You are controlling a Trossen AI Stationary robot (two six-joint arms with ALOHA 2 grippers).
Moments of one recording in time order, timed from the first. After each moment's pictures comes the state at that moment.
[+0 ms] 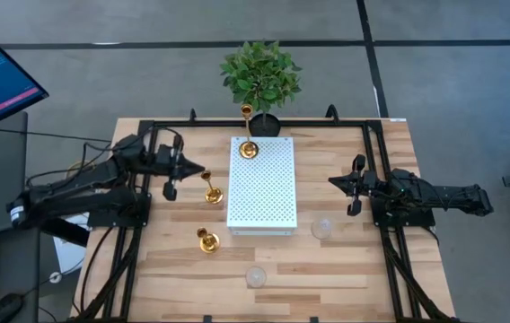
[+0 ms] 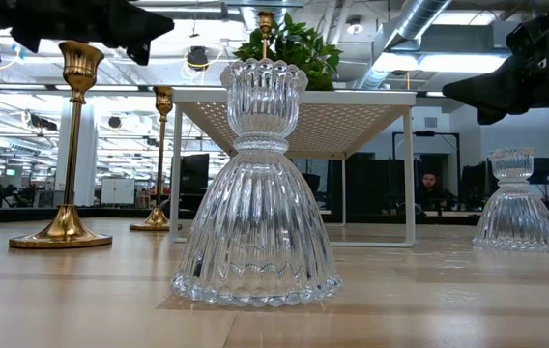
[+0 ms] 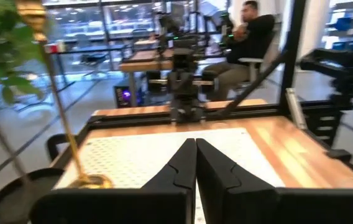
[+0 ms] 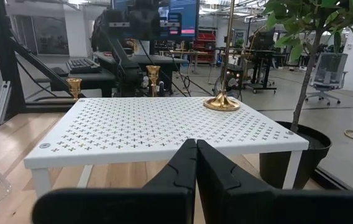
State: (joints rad) left arm 0.43 0.42 0.43 0.14 0.50 0.12; right arm -0.03 0.01 0.02 0.02 0.18 -0.05
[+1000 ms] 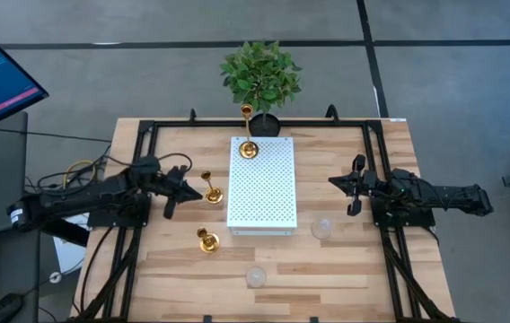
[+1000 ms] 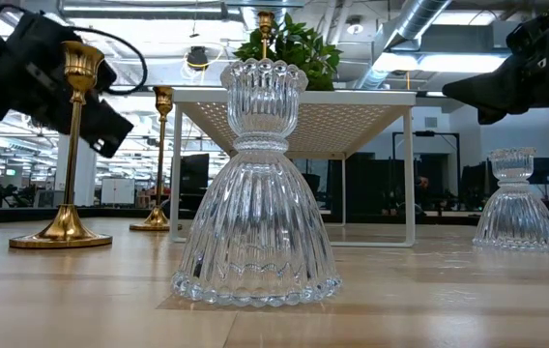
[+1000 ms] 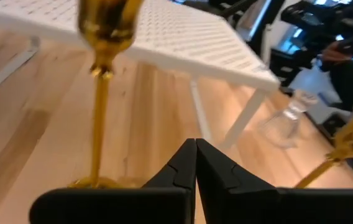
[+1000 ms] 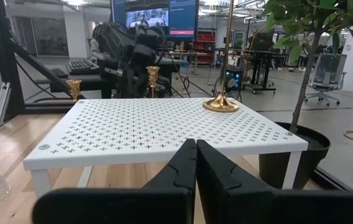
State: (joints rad) left arm 0.43 0.37 0.07 0.14 0.59 -0.06; right arm -0.03 0.01 0.01 0.03 0.18 -0.05
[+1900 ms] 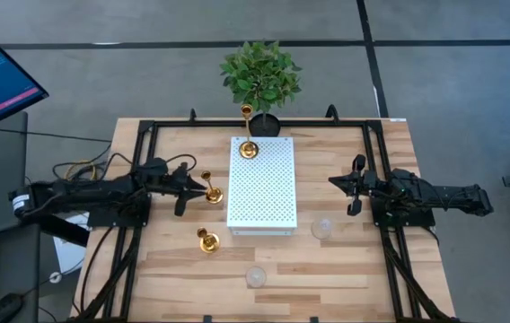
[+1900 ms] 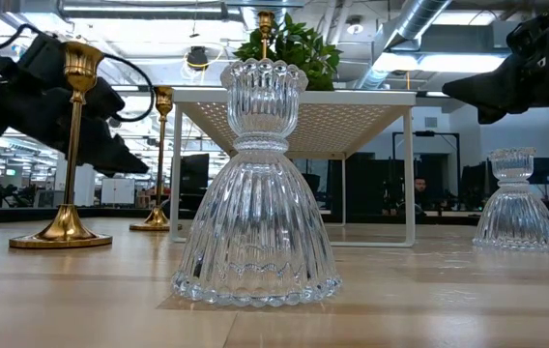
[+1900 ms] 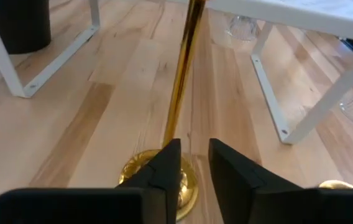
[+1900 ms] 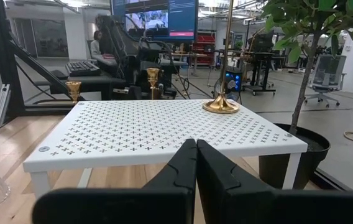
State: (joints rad) left arm 0.43 0.63 0.01 0.40 0.39 0.04; right arm -0.03 0.01 0.01 0.04 0.18 -0.05
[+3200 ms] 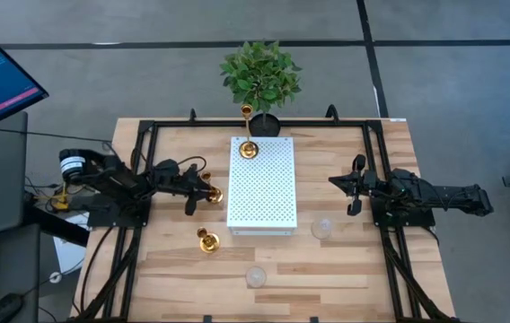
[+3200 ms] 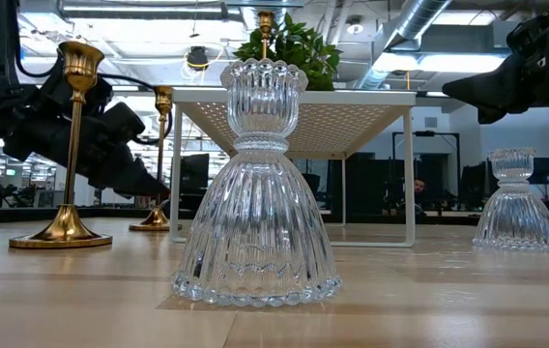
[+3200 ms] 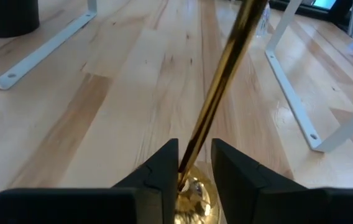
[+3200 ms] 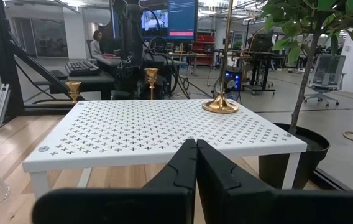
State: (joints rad) left arm 0.40 1.30 0.01 1.07 0.39 0.01; right arm -0.03 0.01 0.02 0.03 0.18 -0.05
